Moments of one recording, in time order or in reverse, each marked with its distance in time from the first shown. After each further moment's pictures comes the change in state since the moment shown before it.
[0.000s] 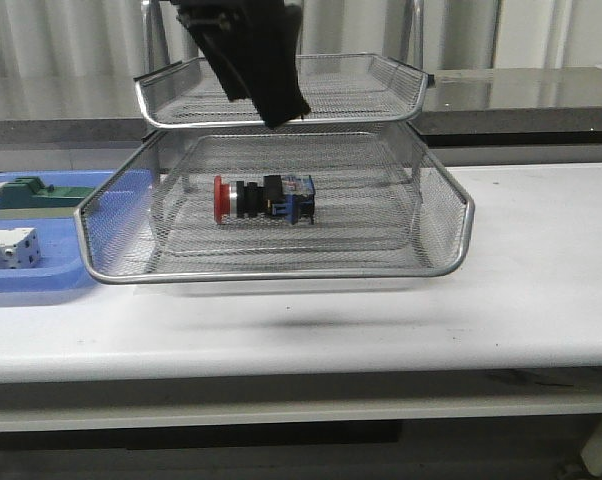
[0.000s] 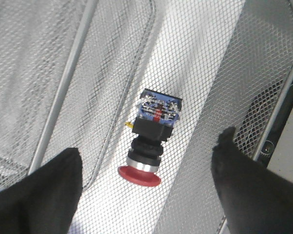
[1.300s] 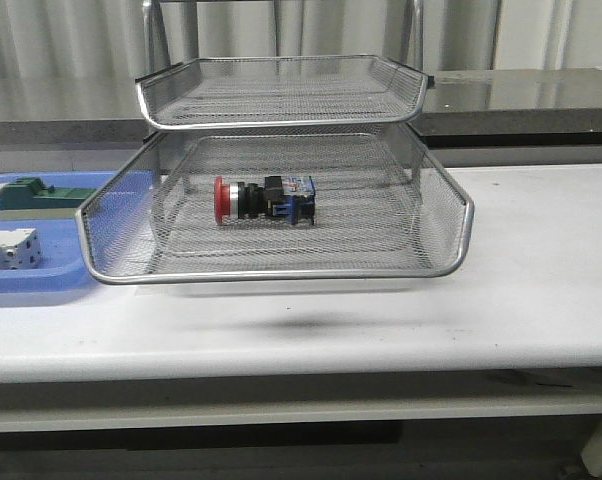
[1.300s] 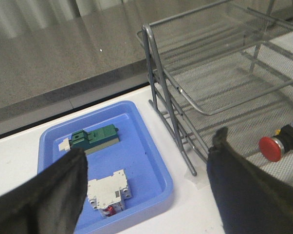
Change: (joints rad) left arm 0.474 -1.279 1.182 -0.171 -0.804 -0.148; right arm 0.000 0.000 0.000 0.000 0.000 0.000
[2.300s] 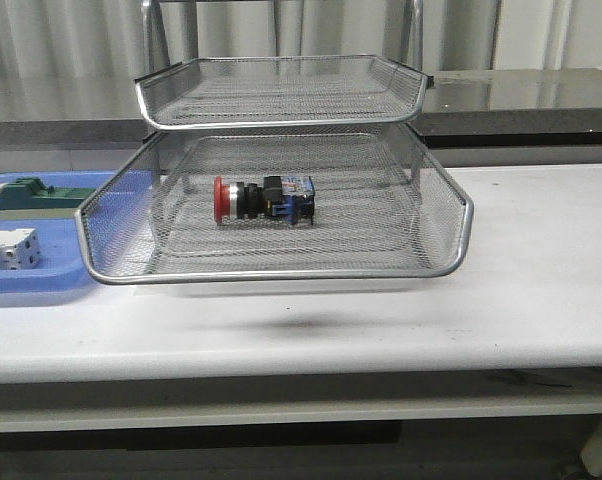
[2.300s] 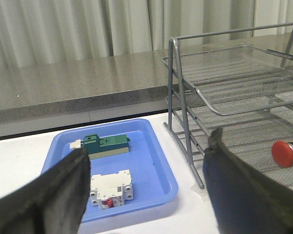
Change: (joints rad) left arm 0.002 -0.380 0.454 -0.107 -0.302 0.000; right arm 0.000 0.000 0.000 0.000 0.000 0.000
